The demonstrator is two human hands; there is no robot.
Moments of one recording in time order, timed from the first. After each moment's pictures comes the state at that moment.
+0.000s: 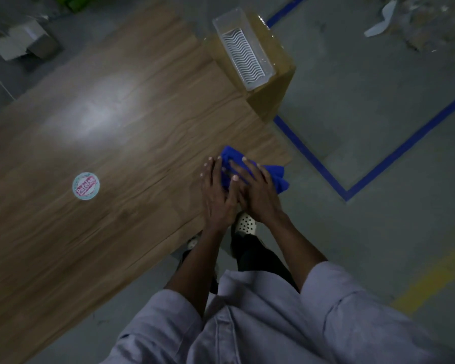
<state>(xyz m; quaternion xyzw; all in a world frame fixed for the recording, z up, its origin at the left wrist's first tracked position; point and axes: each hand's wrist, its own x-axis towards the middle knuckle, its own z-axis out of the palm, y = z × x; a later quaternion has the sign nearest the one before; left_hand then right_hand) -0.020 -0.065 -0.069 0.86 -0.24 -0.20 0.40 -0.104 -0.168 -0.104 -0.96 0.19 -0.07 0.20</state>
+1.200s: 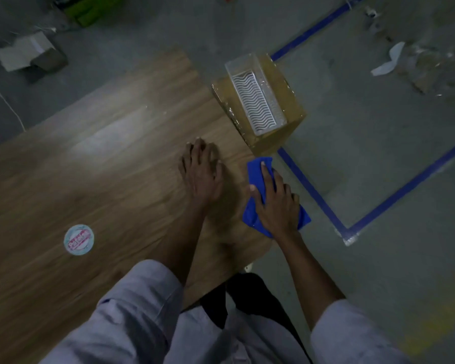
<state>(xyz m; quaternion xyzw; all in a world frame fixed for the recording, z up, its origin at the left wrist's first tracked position) 0.164 -0.177 -0.082 0.92 -0.29 -0.11 0.23 -0.016 -0.270 -0.095 -0.90 0.40 0.02 0.16</state>
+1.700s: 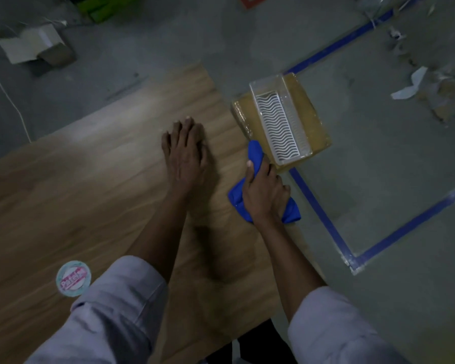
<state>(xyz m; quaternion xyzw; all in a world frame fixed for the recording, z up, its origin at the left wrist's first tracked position) 0.315 -0.195 -0.107 0.93 -0.32 -0.03 0.18 0.155 -0.292 -0.100 -0.86 0.49 0.01 0.15</state>
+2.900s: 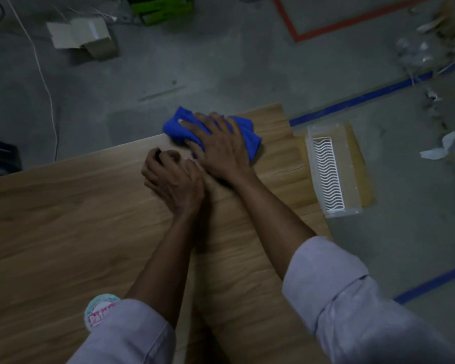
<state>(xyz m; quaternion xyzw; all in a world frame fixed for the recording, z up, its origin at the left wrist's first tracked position) 0.407 -0.131 -0.100 0.96 0.07 0.06 0.27 0.429 -0.250 -0.117 -0.99 0.06 -0.07 0.10</state>
